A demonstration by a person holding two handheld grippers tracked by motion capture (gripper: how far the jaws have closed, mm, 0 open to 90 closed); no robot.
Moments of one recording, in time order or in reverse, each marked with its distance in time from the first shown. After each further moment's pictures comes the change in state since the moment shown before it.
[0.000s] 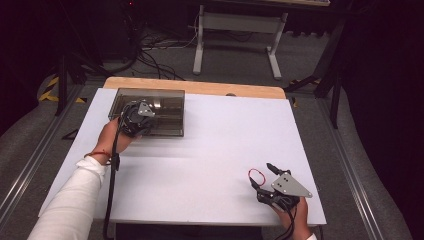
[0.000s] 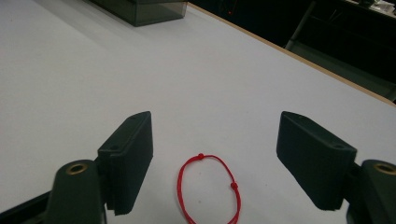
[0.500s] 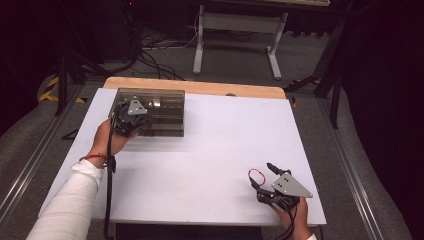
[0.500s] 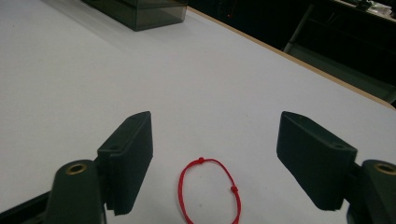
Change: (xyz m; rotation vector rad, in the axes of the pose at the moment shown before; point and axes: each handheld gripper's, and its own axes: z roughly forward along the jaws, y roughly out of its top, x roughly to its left) left arm 0.004 -0.002 -0.021 -0.096 0.065 -0.026; right arm 0.001 0.002 -0.001 -0.011 -0.003 0.003
